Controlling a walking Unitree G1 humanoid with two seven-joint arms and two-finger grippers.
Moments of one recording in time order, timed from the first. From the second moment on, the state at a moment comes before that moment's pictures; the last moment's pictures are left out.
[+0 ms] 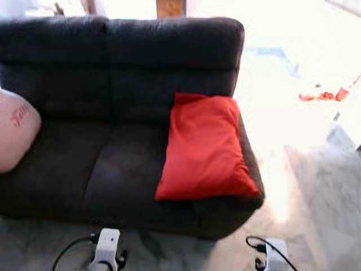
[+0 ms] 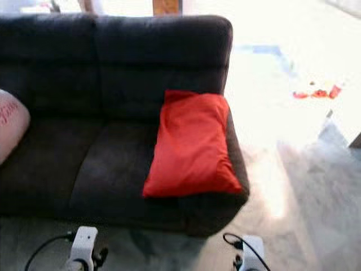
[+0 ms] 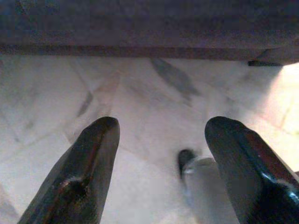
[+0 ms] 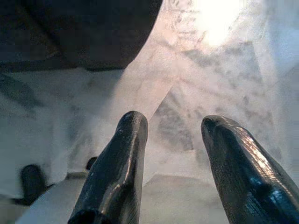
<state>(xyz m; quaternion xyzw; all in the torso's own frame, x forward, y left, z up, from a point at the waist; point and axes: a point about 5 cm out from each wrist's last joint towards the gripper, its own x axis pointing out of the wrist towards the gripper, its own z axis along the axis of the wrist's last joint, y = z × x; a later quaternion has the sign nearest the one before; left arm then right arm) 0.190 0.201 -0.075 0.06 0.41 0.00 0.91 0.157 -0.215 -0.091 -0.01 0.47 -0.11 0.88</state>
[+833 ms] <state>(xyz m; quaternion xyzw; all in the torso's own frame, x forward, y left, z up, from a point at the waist) 0.184 0.213 -0.076 0.07 0.41 0.01 0.91 0.159 -0.210 -0.091 -0.02 0.47 -0.09 0.88</state>
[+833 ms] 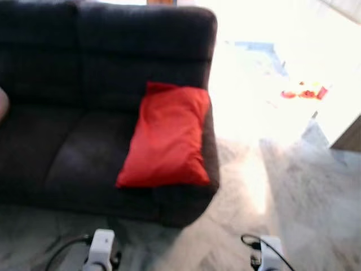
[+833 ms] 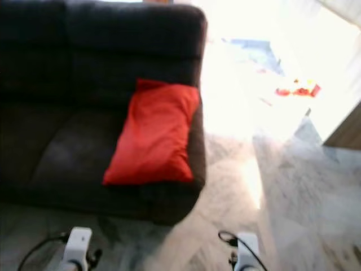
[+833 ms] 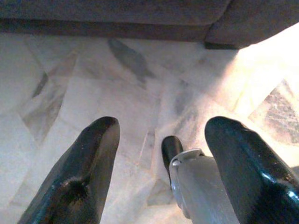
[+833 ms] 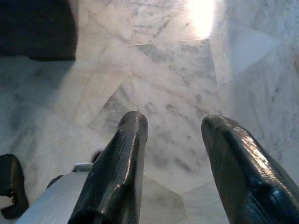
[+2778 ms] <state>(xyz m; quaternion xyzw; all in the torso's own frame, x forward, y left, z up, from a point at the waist) 0.187 0.209 -0.076 0.06 0.41 0.01 0.91 0.153 -0.209 -0.093 -0.02 0.47 -0.09 0.88</state>
